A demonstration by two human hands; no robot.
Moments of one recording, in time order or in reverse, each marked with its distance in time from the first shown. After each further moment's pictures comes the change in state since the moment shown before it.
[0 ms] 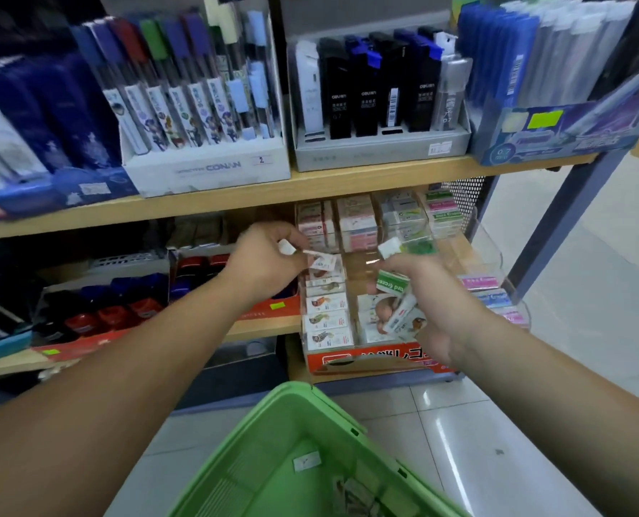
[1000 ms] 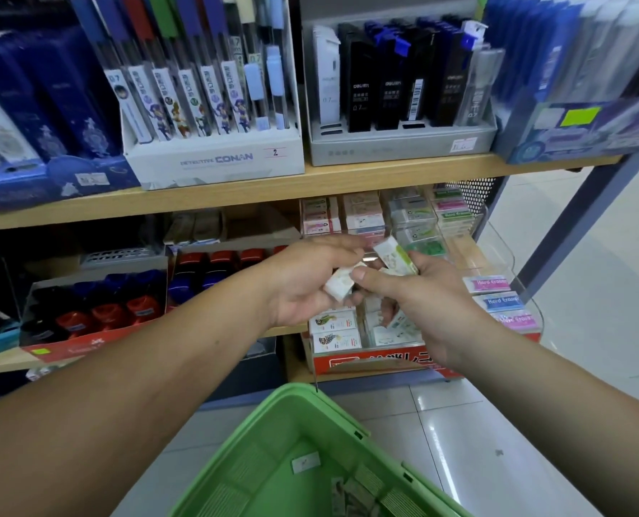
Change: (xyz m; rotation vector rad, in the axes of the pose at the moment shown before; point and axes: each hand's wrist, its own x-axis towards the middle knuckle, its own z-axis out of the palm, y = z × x) left_hand -0.014 0.042 0.018 -0.953 -0.568 -0.435; right_hand 0.011 0.012 0.012 -0.170 0.059 -0.273
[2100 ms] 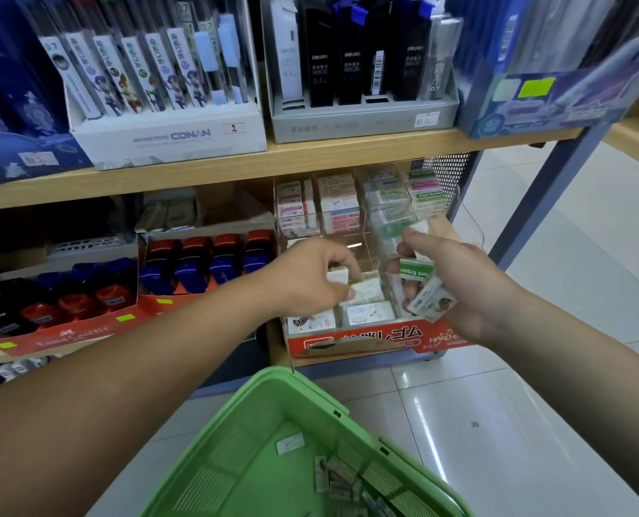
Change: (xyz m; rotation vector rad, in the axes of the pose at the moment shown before) left_hand 0.006 -0.023 0.012 1.119 0.084 0.243; right_hand -0.004 -0.009 -0.060 0.103 0.067 0.243
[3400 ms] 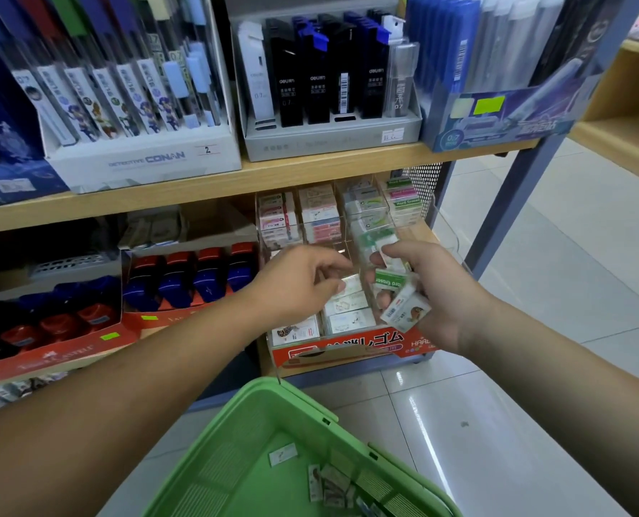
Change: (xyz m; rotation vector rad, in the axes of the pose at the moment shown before) left_hand 0.012 -0.002 0.009 0.046 0.151 0.145; right_hand -0.011 0.000 0.002 0.162 -0.168 0.046
